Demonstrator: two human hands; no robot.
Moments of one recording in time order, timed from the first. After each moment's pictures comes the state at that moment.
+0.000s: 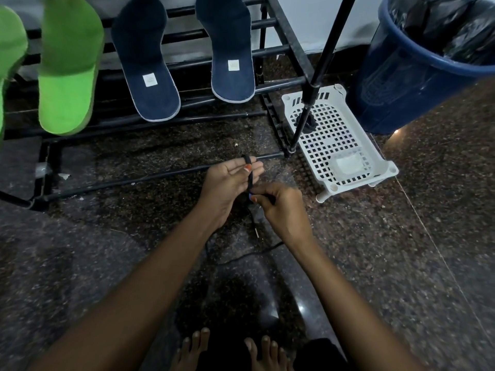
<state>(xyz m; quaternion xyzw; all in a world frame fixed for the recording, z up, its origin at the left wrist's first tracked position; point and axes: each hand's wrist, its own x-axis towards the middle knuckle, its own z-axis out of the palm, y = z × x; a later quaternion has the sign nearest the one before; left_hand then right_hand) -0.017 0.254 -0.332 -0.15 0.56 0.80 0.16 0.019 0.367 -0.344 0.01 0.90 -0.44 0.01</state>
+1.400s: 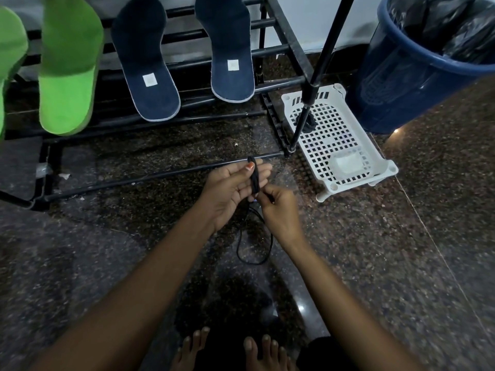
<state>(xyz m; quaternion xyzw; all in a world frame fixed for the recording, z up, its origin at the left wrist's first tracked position) -0.010 0.252 -0.321 -0.13 0.48 0.84 0.22 0.018 0.358 -0.358 0.07 0.81 -0.58 0.02</state>
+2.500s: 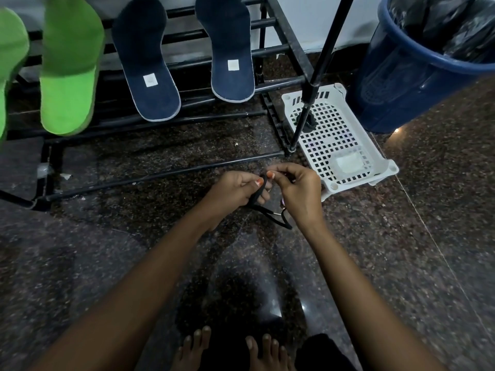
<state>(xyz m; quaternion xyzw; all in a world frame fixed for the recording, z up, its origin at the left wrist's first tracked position) -0.008 0.245 -0.323 0.01 0.73 0.63 0.28 -0.001 0.381 -0.334 0.09 0.82 -0.56 -0.06</state>
